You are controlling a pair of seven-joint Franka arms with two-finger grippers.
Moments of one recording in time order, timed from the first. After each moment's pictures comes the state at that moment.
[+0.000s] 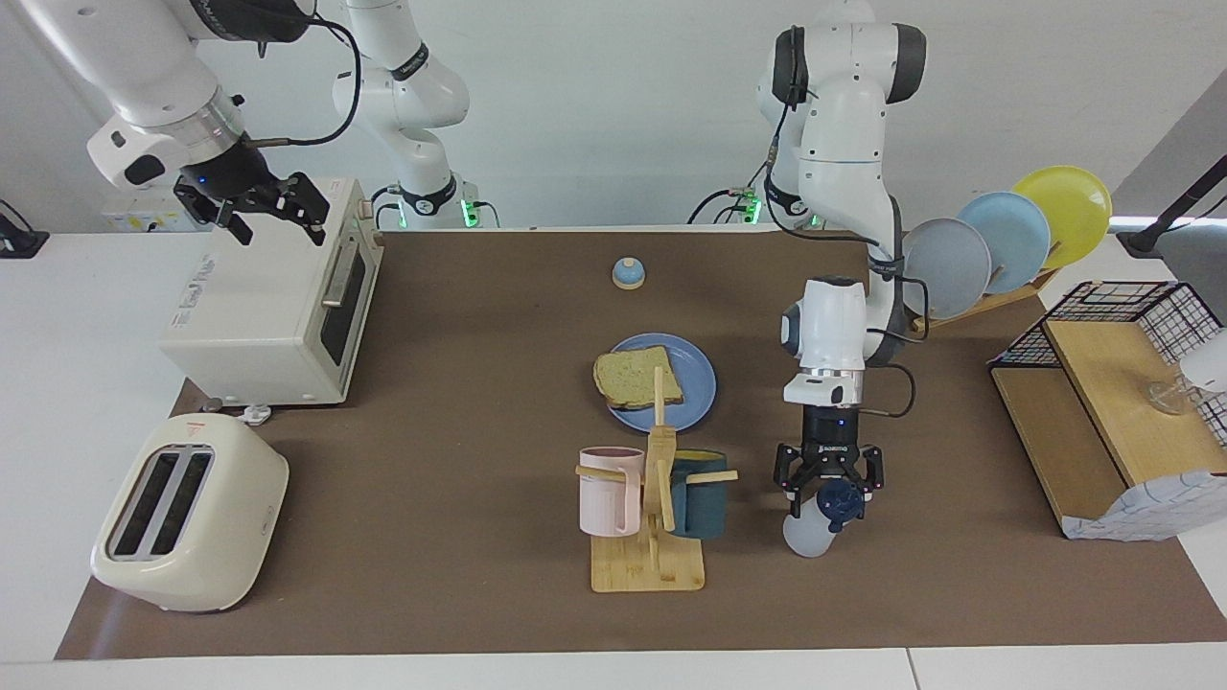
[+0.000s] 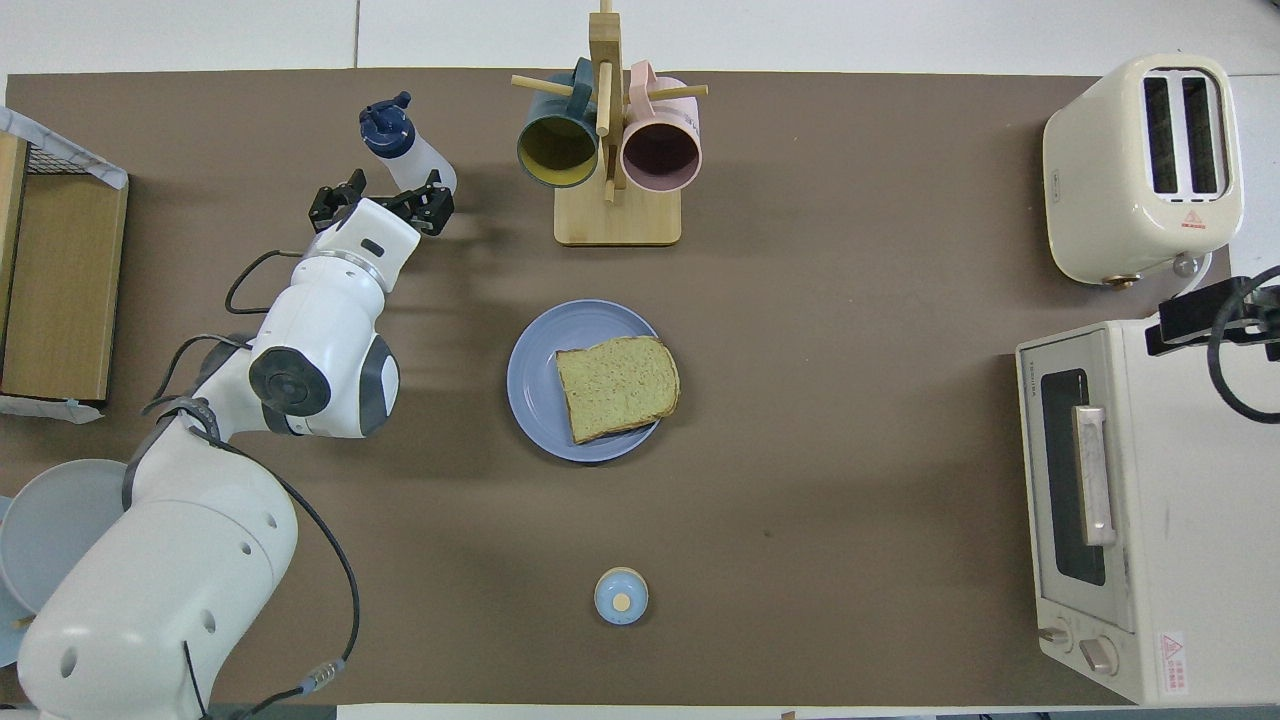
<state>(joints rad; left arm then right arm) -0.50 0.56 0.24 -2.04 -0.14 3.50 -0.13 0.00 -0.02 -0.06 -1.56 0.03 1.42 0.01</state>
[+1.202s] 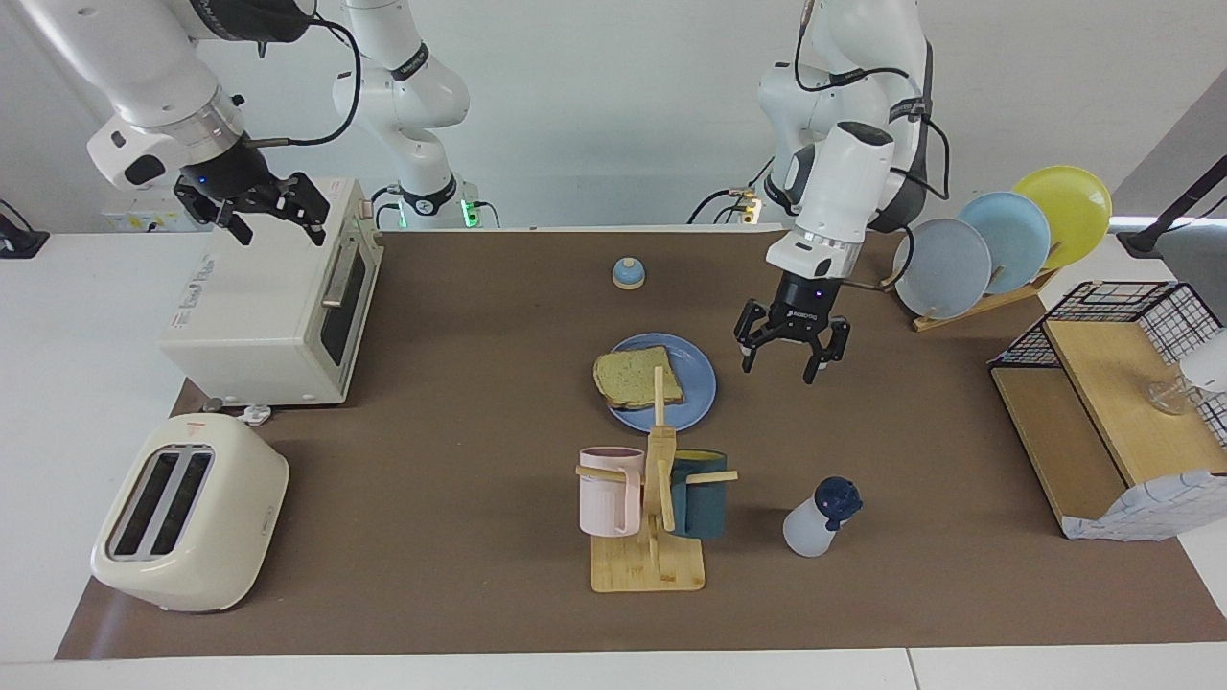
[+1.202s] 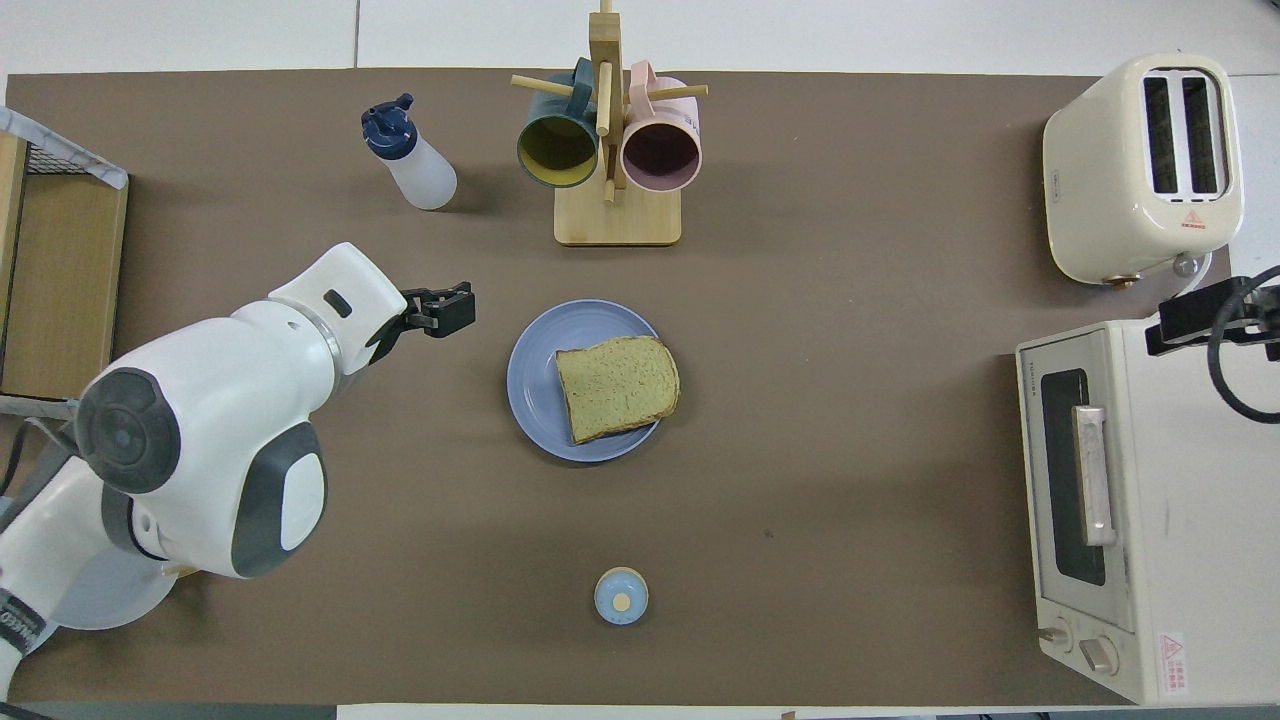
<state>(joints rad) -0.63 -0.07 0.23 -2.22 -0.11 2.64 -0.12 0.00 -0.02 -0.06 -1.56 0.03 1.42 0.01</state>
